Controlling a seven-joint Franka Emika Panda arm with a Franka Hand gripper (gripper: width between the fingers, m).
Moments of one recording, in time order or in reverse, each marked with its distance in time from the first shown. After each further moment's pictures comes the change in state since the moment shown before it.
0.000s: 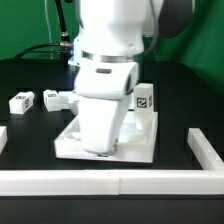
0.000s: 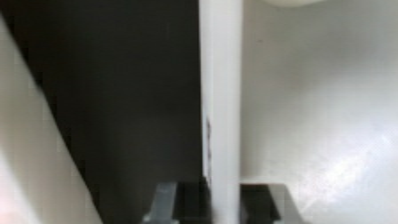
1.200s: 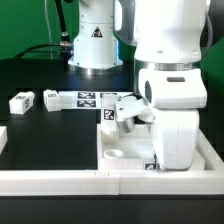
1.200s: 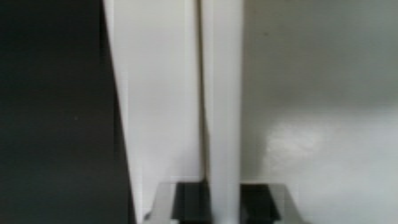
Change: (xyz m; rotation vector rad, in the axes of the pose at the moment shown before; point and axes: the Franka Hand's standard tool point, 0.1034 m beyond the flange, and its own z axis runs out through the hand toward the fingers) arm 0.082 0.032 0.002 -0.076 0.029 -0.193
